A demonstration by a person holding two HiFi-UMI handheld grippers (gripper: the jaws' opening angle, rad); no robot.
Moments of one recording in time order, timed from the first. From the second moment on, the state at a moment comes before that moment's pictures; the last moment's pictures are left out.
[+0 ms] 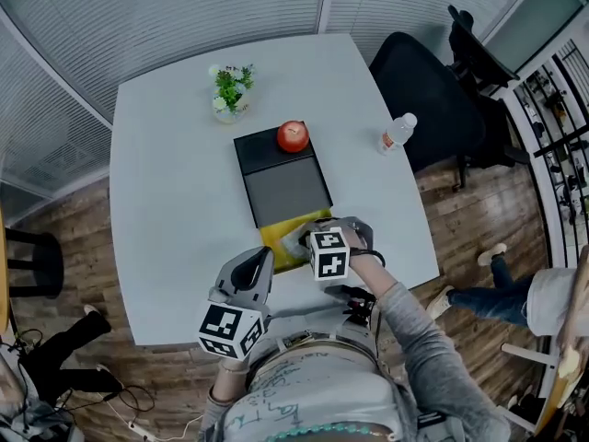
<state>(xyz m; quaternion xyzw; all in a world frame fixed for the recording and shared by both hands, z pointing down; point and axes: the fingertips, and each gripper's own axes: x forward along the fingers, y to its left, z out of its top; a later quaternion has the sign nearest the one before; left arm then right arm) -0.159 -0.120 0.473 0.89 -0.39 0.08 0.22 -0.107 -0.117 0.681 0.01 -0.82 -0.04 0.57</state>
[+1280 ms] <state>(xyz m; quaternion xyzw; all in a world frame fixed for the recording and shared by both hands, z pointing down) -0.144 -0.079 0.471 0.90 -0.37 0.08 0.22 -0.099 -0.104 0.558 0.02 -0.83 -0.06 0.55</state>
